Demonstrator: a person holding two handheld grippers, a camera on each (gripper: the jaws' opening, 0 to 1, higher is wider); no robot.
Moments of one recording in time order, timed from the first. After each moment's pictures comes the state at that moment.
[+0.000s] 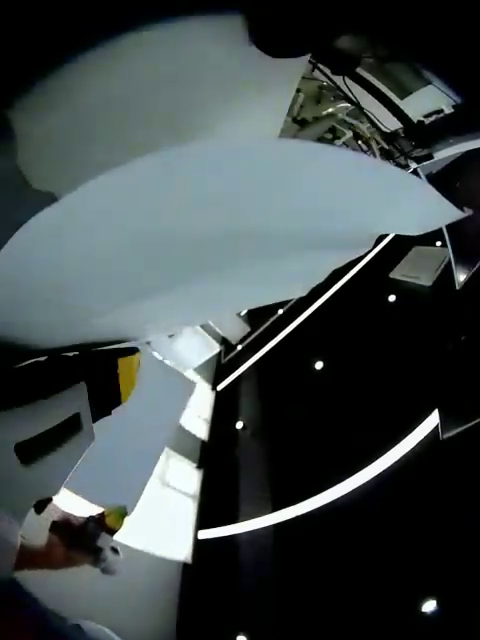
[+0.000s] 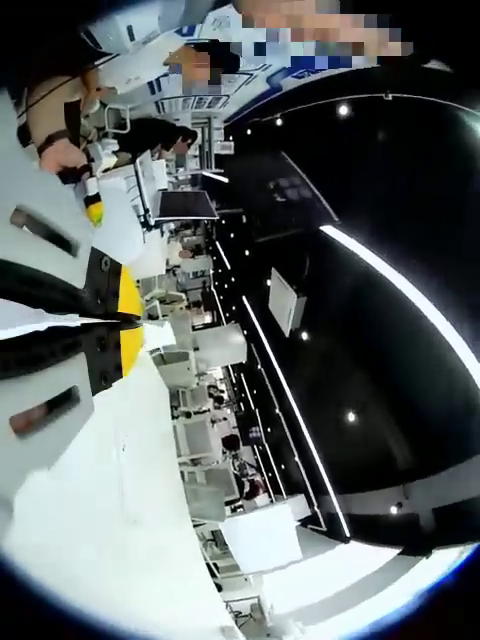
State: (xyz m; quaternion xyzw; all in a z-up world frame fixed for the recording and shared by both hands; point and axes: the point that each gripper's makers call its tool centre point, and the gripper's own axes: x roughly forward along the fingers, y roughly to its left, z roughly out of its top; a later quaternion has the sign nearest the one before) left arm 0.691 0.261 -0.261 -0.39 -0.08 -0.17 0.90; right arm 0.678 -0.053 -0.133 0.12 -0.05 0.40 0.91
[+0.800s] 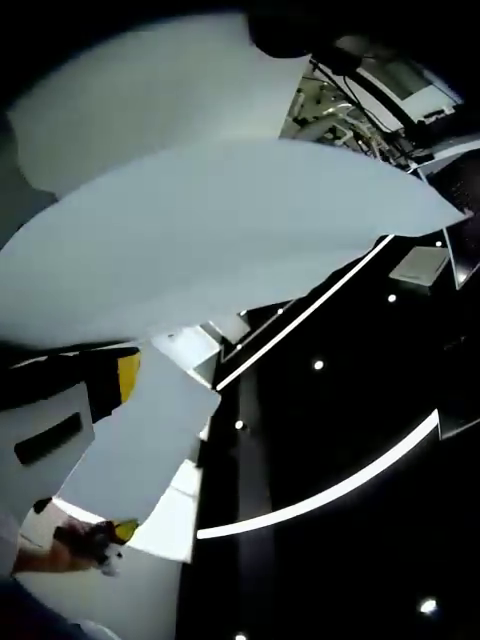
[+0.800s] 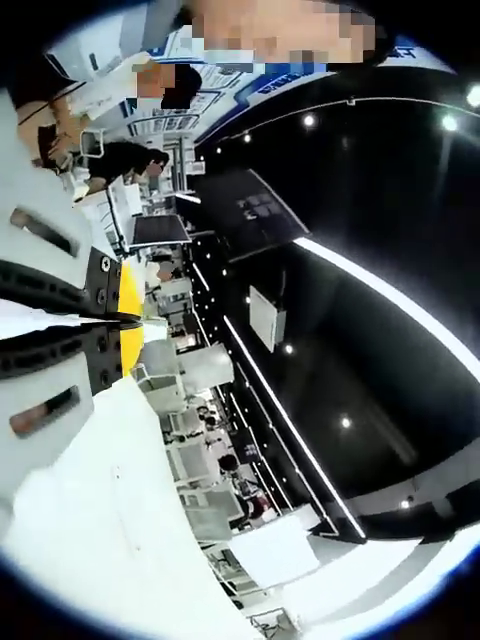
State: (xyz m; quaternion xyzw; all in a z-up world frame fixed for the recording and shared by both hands) left arm 0.691 0.262 -0.262 -0.39 -0.08 -0.17 0.90; right arm 0.664 -0.044 -0.111 0.17 -0.07 0.43 0.88
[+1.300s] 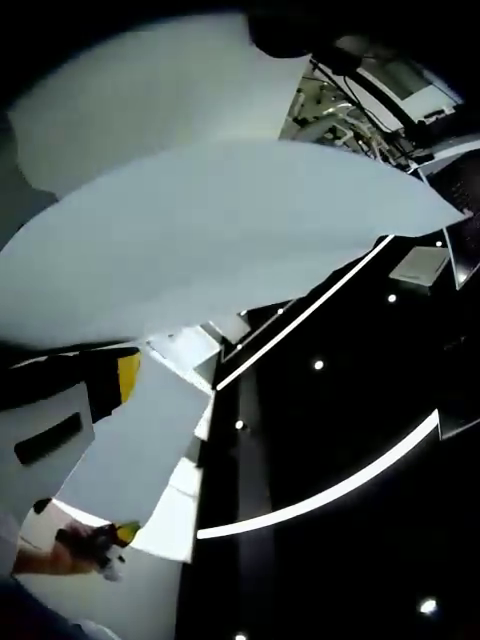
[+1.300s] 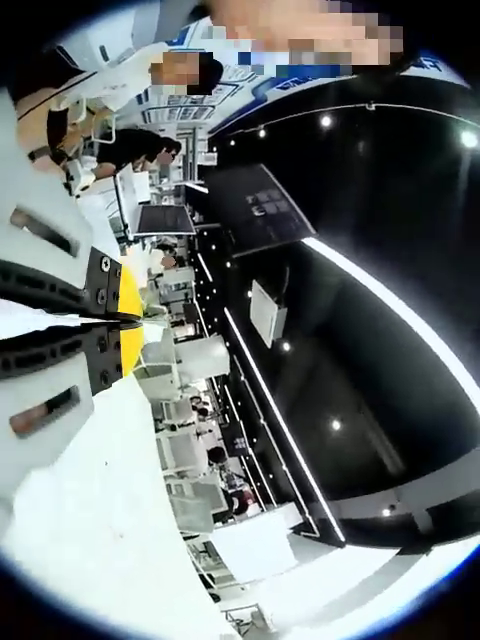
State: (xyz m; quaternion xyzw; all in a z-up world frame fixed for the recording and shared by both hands) left arm 0.691 0.260 -0.262 -0.39 -0.08 -0.17 0.90; right arm 0.662 -0.046 -0.105 0.14 -0.08 0.42 0.89
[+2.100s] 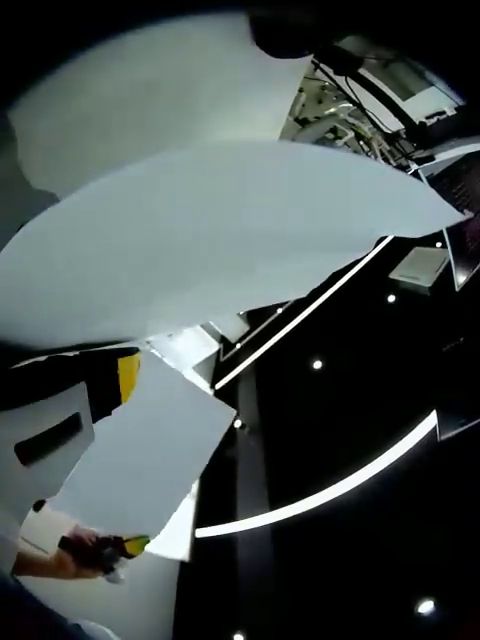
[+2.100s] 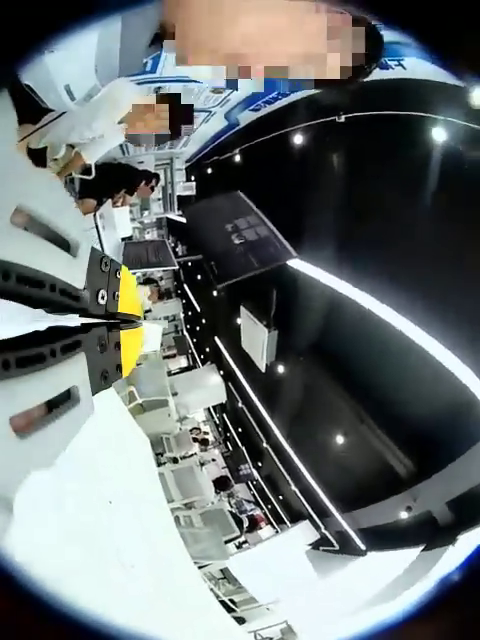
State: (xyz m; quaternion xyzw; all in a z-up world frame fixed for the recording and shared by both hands) left arm 0.689 0.259 -0.260 -0.40 -0.09 -0.17 0.90; right arm 0.633 -0.032 -0.084 0.19 -0.09 0.49 0.85
